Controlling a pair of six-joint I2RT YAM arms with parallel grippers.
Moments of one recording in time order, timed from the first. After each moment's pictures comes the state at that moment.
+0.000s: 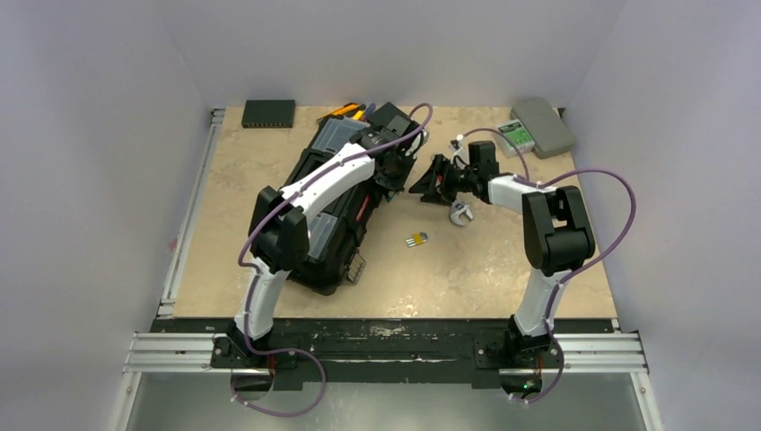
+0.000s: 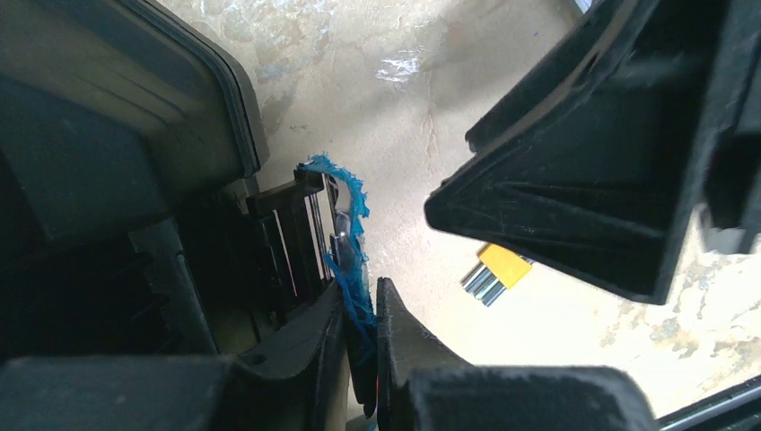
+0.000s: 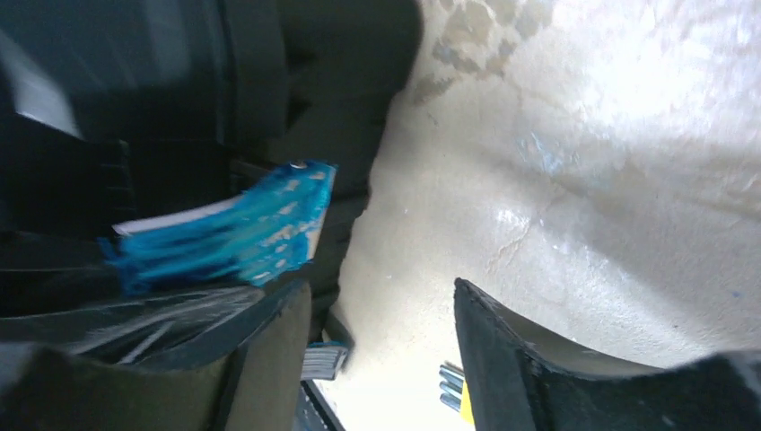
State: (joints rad) left arm -0.71 2.17 2.06 -0.94 -0.06 -0.19; right arm 0.19 1.91 1.19 -0.05 -0.75 0.63
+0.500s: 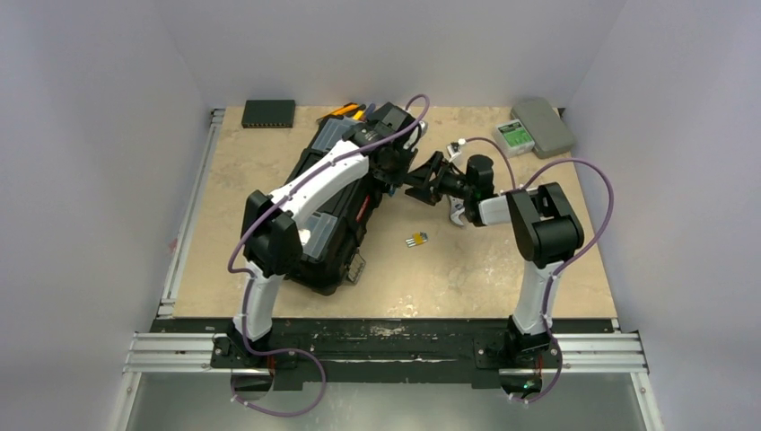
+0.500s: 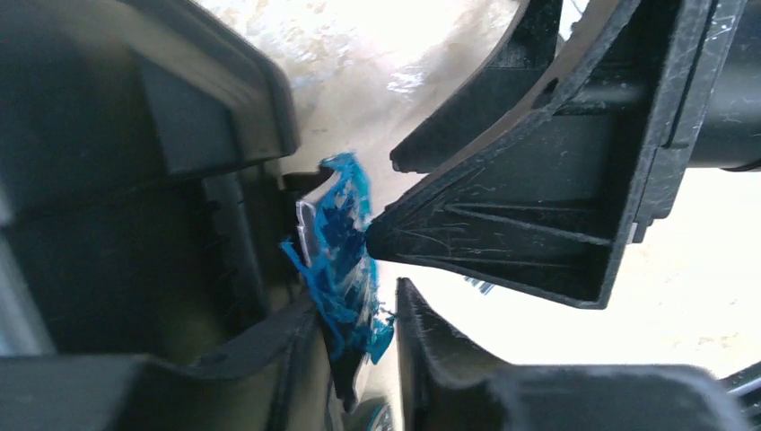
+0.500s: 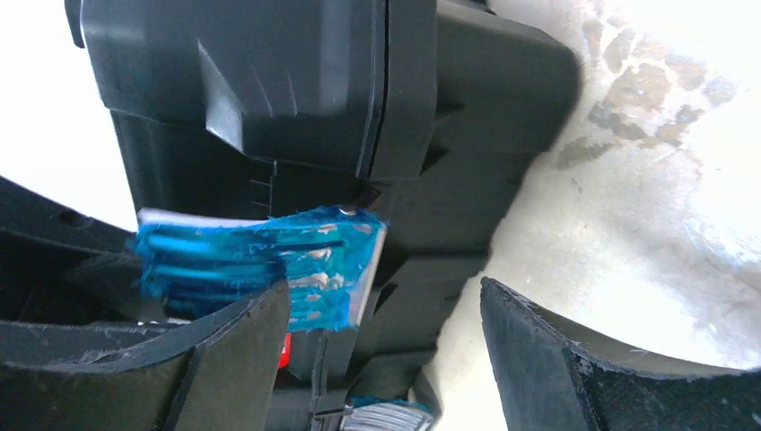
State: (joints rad) left arm -0.71 2.11 2.07 -0.94 -0.07 -0.20; right arm 0.23 1.96 0.92 0.80 -0.81 1.12
